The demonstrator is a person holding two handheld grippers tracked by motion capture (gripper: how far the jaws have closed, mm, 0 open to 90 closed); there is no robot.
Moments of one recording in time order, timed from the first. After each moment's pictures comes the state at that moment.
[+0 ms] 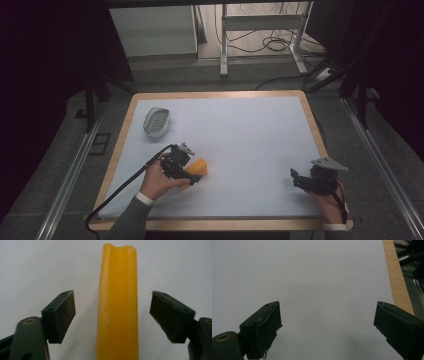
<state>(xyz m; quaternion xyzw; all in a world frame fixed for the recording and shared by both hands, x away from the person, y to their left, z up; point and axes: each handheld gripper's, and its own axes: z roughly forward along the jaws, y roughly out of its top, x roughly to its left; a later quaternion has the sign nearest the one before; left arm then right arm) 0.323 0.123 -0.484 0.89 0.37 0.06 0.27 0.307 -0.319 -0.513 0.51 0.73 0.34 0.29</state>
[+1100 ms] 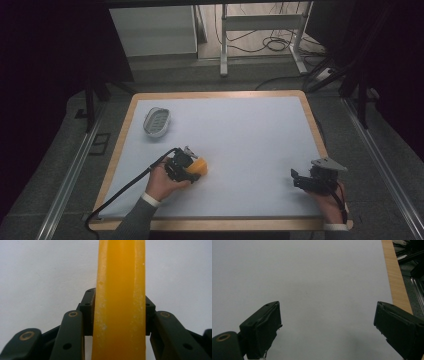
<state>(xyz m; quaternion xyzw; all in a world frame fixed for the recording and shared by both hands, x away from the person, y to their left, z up) 0.324 0.115 -0.500 0.89 0.38 0.05 0.25 0.308 -0.319 -0.515 0.51 0.73 0.34 0.29</state>
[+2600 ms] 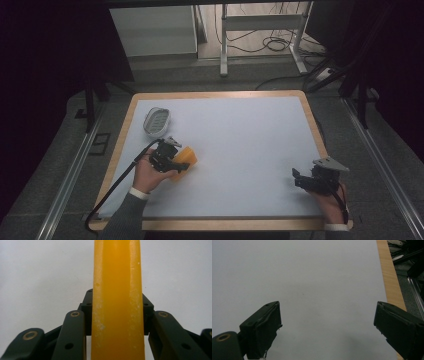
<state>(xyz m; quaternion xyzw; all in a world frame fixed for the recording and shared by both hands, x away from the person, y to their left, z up) 0.335 0.159 -0.479 0.86 0.41 0.06 0.30 0.307 -0.322 -0.514 0.52 0.73 0.34 0.30</state>
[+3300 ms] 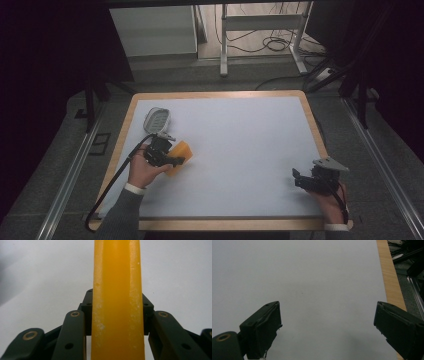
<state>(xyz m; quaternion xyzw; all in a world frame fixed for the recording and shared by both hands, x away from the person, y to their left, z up) 0.344 0.175 -0.469 0.85 0.43 0.07 0.30 0.307 -0.322 -0.515 0.52 0.73 0.33 0.30</state>
